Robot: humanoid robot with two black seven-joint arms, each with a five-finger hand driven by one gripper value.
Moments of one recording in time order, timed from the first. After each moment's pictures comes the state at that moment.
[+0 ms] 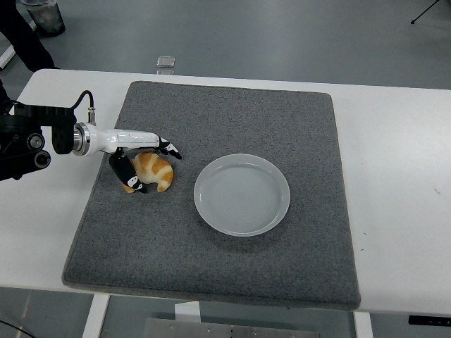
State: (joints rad) left arm -1.18 0.77 0.12 -1.27 1.16 -0.16 -0.21; right arm 0.02 0.00 -0.10 0.14 0.06 0.03 -0.02
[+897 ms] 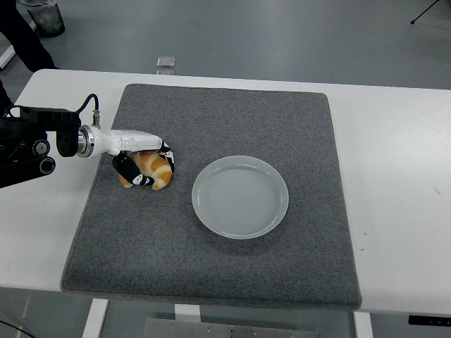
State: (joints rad) left arm -1.16 0.75 0.12 -1.26 1.24 -0.12 -0.21; right arm 0.02 0.00 -0.10 0.14 0.06 0.03 -0.02
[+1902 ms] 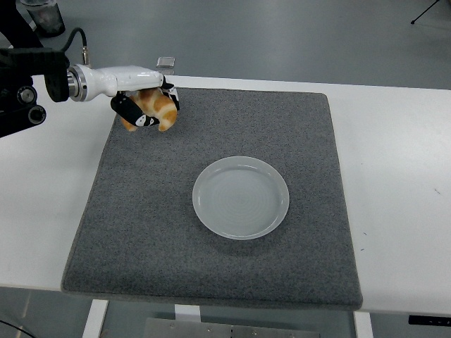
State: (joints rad) left arm -1.35 0.79 0.06 -1.26 1.22 -0.08 -0.22; right arm 0.02 0.00 -0.10 0.14 0.06 0.03 -0.02
